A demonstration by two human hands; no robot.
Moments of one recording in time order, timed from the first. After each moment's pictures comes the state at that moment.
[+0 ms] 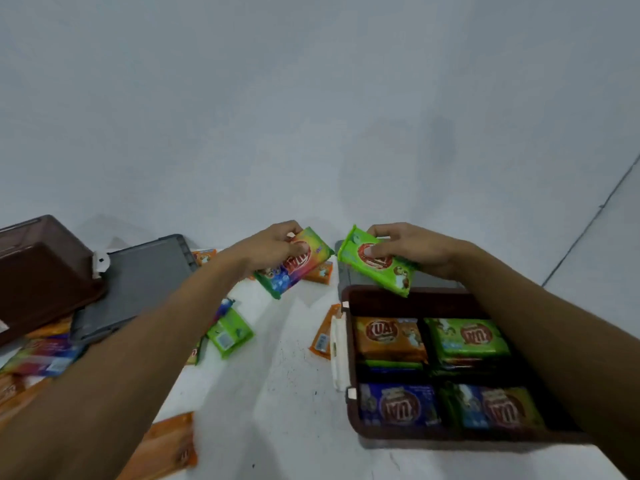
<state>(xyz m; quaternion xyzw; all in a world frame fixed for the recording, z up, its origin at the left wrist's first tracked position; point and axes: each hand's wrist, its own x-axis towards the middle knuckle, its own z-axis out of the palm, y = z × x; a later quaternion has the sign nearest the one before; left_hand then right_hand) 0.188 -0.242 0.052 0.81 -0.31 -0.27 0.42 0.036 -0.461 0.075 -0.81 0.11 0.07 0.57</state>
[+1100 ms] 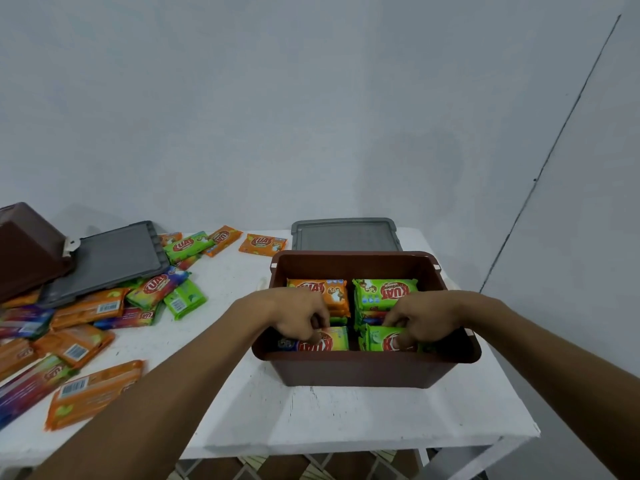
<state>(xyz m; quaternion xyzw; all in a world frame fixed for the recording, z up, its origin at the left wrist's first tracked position) 0.005 -0.310 0.007 0.78 -0.56 -0.27 -0.02 -0.138 -0.509 0.017 -0.94 0.01 0.31 0.12</state>
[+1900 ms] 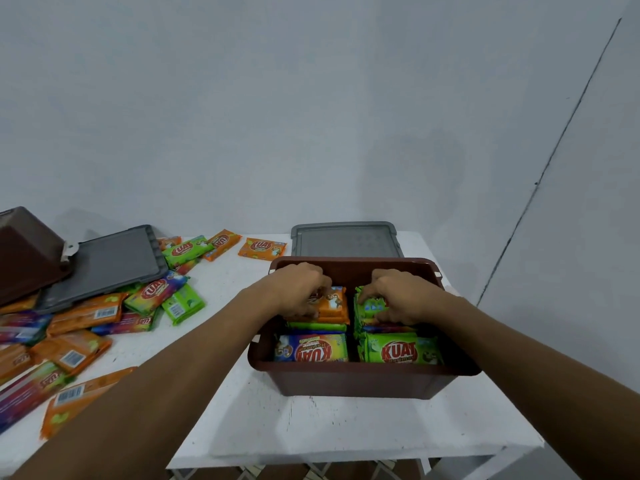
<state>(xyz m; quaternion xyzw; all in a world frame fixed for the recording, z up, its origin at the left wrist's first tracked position) 0.036 -0.331 0.001 0.82 -0.57 -0.06 -0.03 -0.099 -0.517 -0.007 -1.00 0.01 0.09 0.05</state>
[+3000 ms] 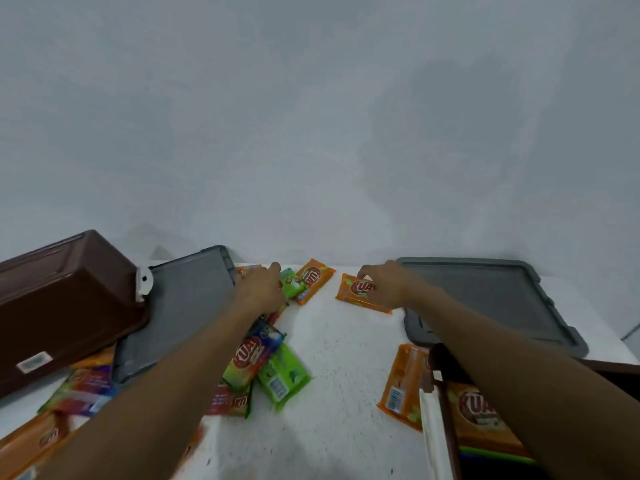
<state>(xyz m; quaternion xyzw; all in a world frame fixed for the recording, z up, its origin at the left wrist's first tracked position) 0.325 -0.191 -0.051 0.97 -0.23 -0.08 0.01 0.214 -0.428 -0.035 -0.99 0.07 0.13 0.07</state>
